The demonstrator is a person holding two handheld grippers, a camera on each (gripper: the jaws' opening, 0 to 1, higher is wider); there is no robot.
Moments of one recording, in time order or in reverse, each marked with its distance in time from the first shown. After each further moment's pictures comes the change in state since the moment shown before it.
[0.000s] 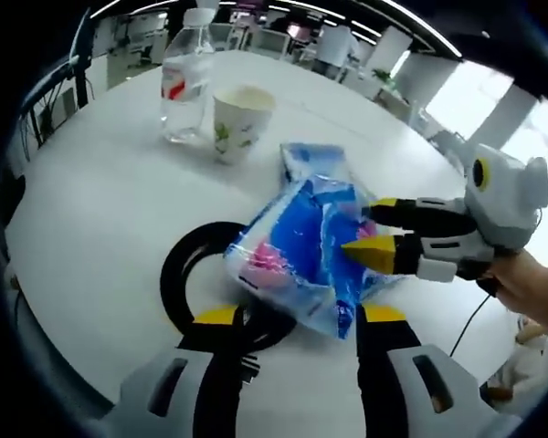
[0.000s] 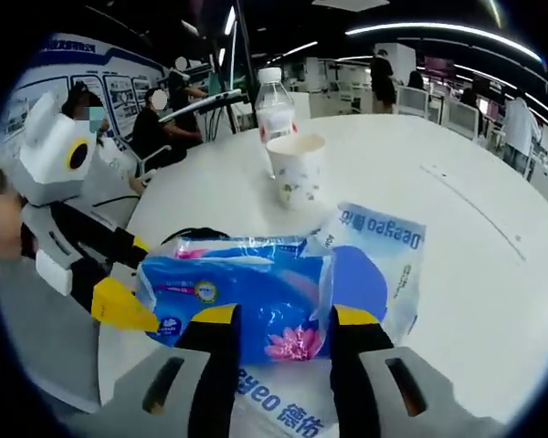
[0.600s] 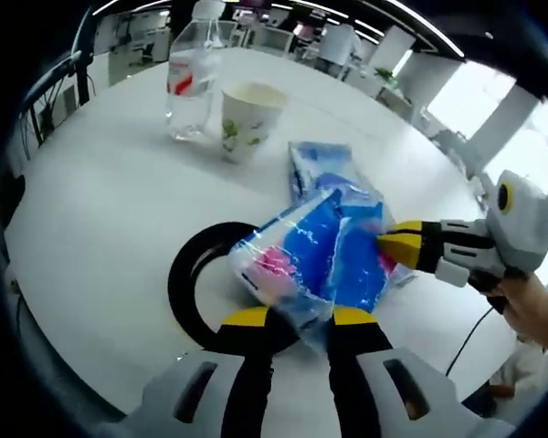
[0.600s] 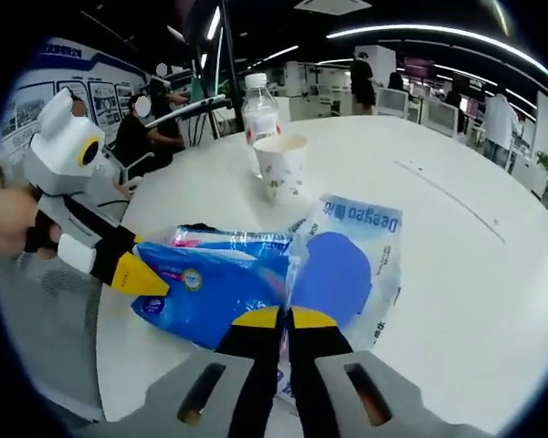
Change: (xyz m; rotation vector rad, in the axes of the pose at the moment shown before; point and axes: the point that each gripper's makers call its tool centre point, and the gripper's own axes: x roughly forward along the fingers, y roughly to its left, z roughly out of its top) left arm 0.001 0.005 0.001 0.021 0.005 -0.003; right arm -0.021 -0.003 -0.010 0.053 -0.035 -0.105
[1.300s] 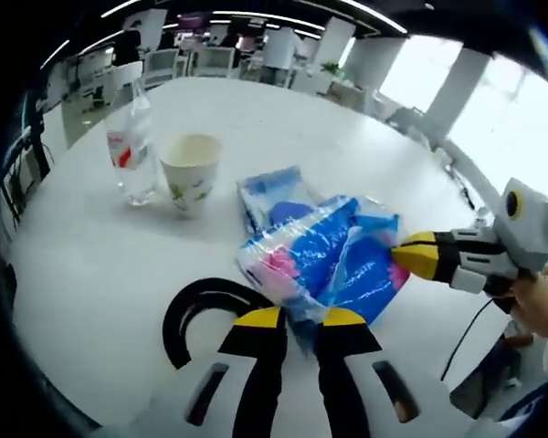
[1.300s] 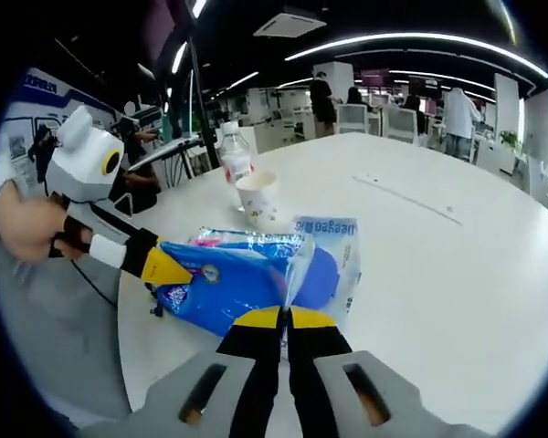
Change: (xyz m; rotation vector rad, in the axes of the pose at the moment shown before) left arm -0.012 -0.041 0.039 0.296 -0.036 -0.135; right arm -0.070 -0.006 0.008 0.163 -0.149 -0.151
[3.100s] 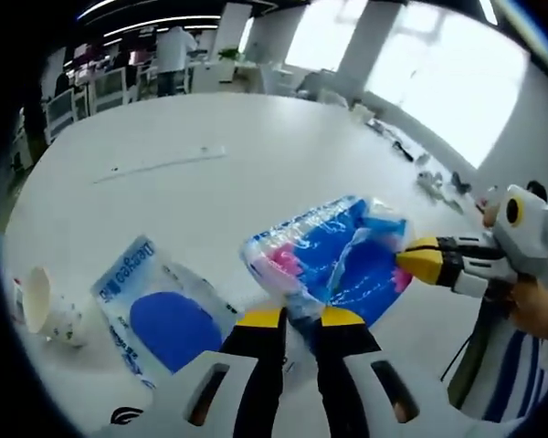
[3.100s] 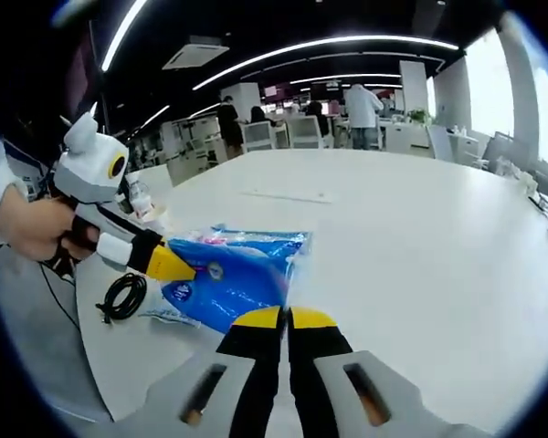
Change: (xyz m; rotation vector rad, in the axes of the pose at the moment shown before) left arm 0.090 -0.126 0.053 0.252 0.107 -0.257; right arm -0.091 -0.115 -0.024 0.208 -0.080 -0.327
